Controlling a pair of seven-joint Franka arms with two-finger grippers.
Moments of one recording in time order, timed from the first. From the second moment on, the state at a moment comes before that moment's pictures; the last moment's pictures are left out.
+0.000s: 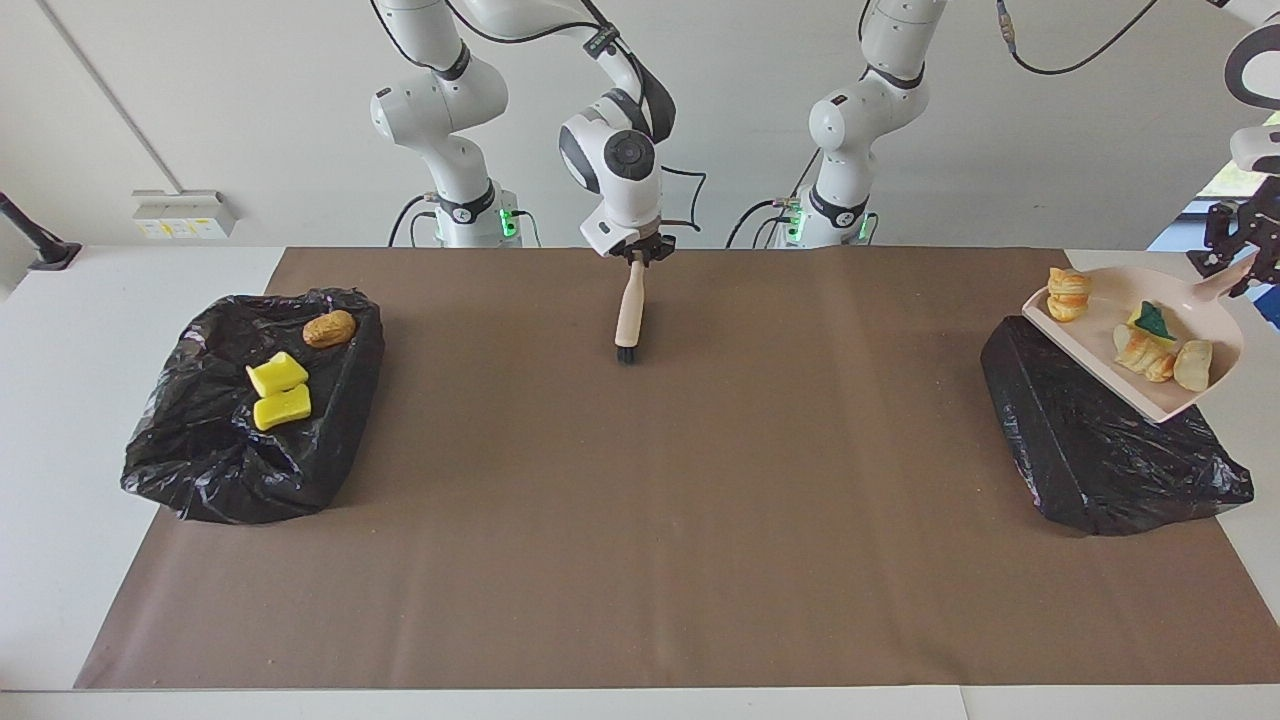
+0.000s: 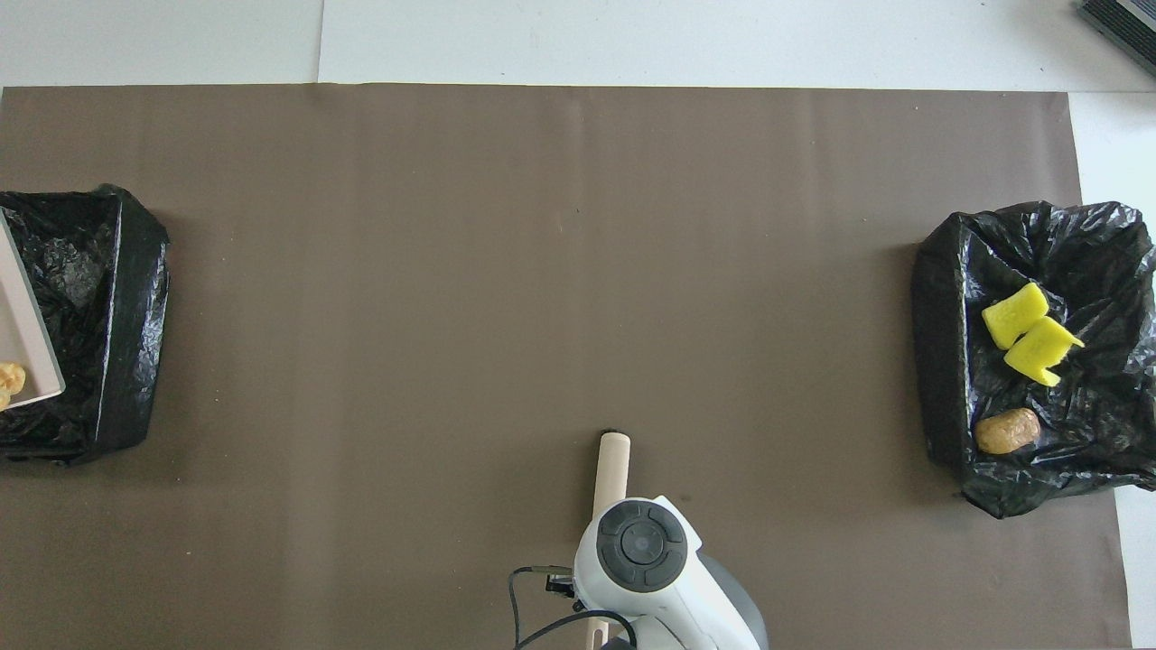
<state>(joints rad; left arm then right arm) 0.48 0.05 0.06 -1.69 0.06 1.91 1.81 0.48 -0.03 0.35 -2.36 0.34 2.10 0.76</state>
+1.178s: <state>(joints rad) 0.42 0.12 0.03 -1.68 0.60 2.11 1.70 0.10 -0.05 0.32 -1.83 0.02 1.80 0.59</state>
